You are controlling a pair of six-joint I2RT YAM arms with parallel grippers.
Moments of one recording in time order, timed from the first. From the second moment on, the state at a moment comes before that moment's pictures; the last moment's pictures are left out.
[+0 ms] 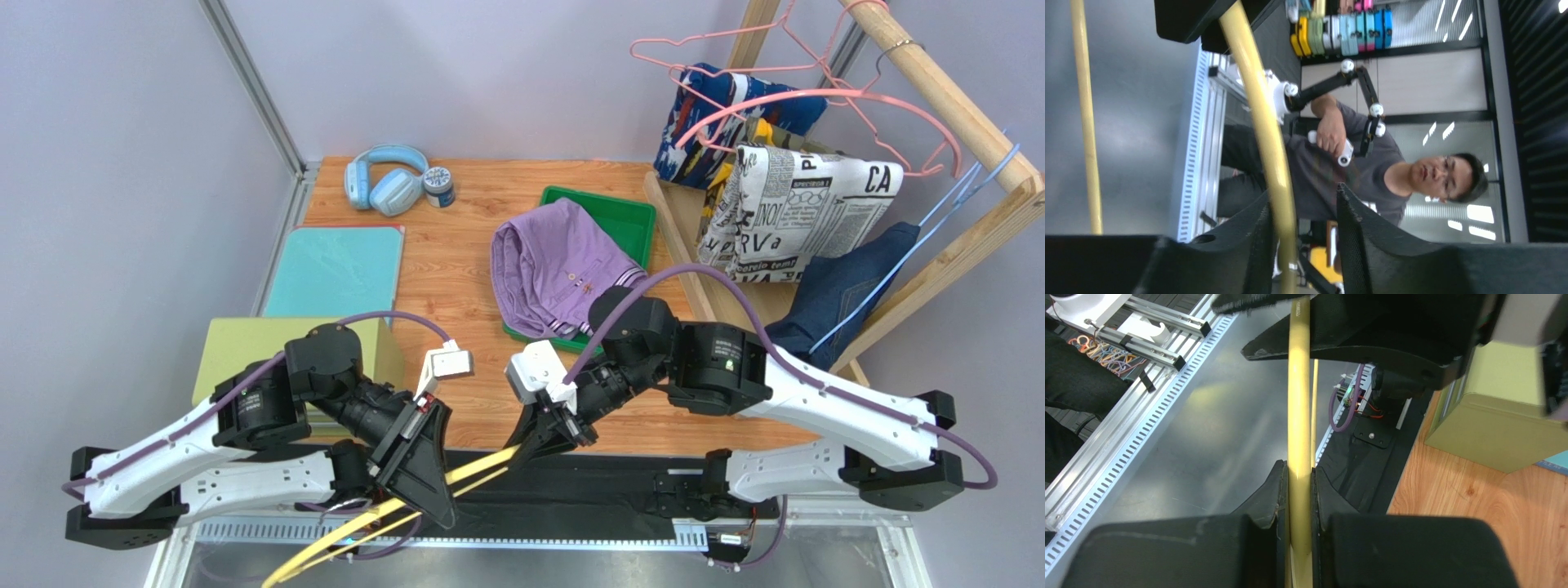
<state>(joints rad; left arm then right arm) -1.22 0.68 1.04 -0.58 0.89 -1.20 1.30 1.16 1.41 -0.65 -0.72 -0.22</state>
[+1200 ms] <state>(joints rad) -1.21 0.47 1.42 -1.11 -0.32 -1.08 1.31 0.81 1.31 -0.91 0.15 0.17</state>
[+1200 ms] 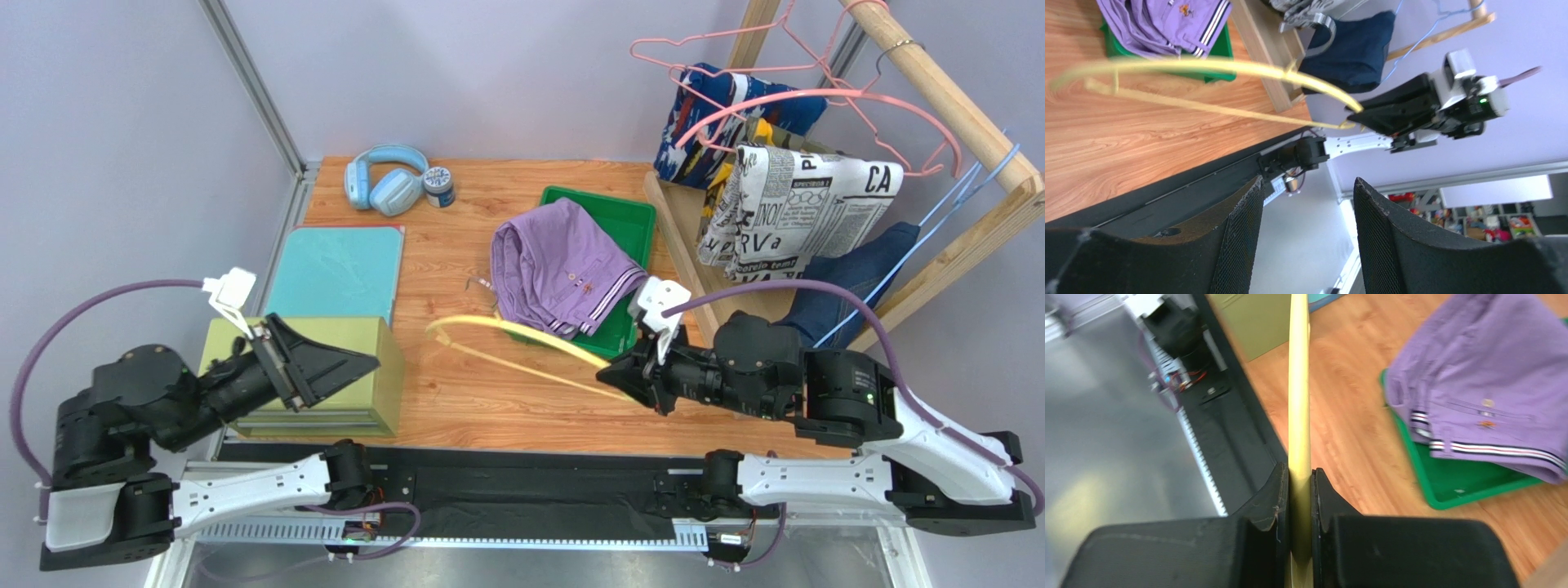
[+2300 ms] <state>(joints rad) -1.18 1.27 1.40 -0.26 -0.25 -1.05 1.31 0.66 1.16 -0.72 0.67 0.29</state>
